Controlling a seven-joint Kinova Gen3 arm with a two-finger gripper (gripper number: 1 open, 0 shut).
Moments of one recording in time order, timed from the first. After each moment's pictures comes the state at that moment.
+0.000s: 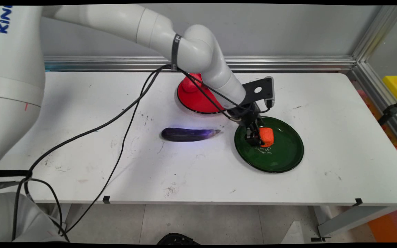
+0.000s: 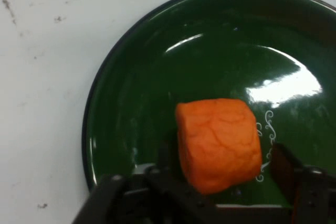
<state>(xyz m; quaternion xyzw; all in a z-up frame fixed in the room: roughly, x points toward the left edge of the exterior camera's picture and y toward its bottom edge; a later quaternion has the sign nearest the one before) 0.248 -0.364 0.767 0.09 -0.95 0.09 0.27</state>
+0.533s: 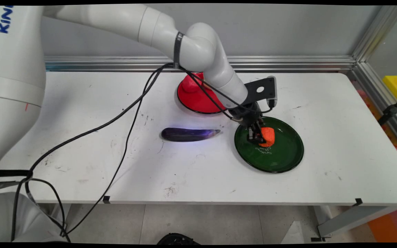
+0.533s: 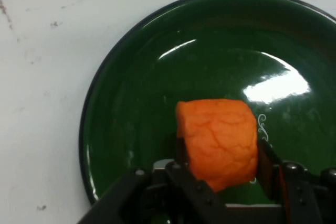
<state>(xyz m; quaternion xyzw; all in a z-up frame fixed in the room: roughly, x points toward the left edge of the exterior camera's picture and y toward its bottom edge) 0.245 -0.362 0.774 0.09 -0.95 0.09 0.27</state>
